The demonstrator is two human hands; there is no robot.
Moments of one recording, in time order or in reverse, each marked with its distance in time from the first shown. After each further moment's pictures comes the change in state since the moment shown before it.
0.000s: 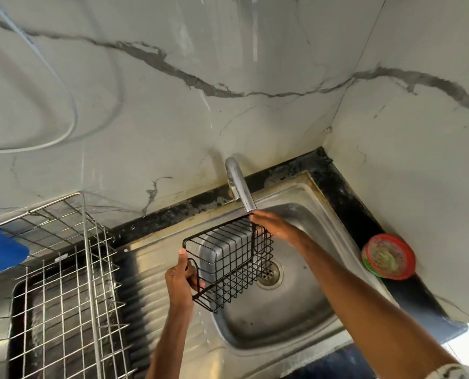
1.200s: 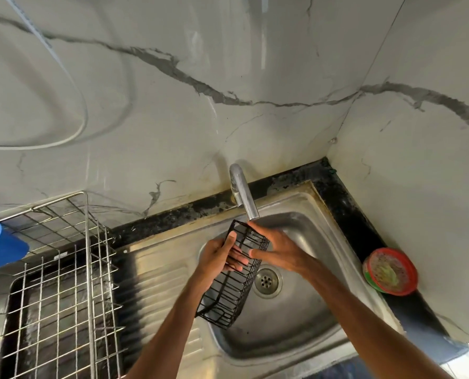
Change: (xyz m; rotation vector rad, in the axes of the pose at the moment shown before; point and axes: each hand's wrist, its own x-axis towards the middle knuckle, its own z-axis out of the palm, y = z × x) left_hand 0.042 0.017 0.074 0.266 -0.463 -0.127; right_hand -0.054 -0.006 0.017 -0.438 0.058 -0.242
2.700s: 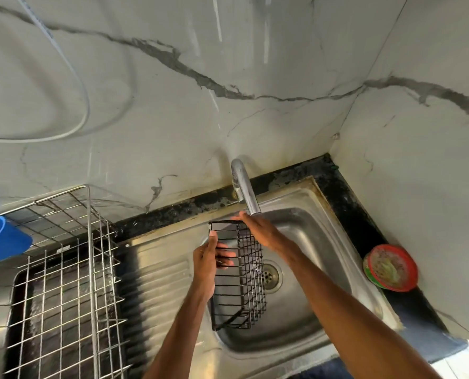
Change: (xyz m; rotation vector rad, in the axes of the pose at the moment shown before) left_hand -0.015 -0.029 -0.002 -0.350 0.316 -0.002; right_hand 0.052 -0.009 0.019 0.230 -0.003 0.079
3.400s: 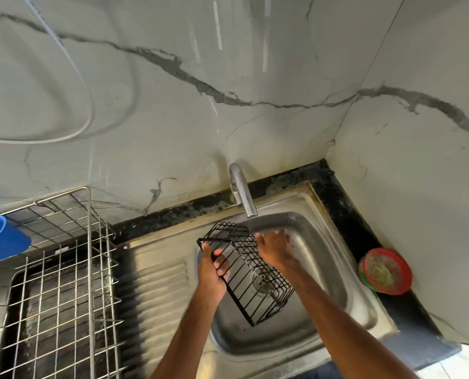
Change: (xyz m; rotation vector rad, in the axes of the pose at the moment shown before) left_hand 0.004 -0.015 0.013 -0.451 -0.019 -0.363; right_hand -0.020 0.037 0.004 -0.440 0.331 0.265
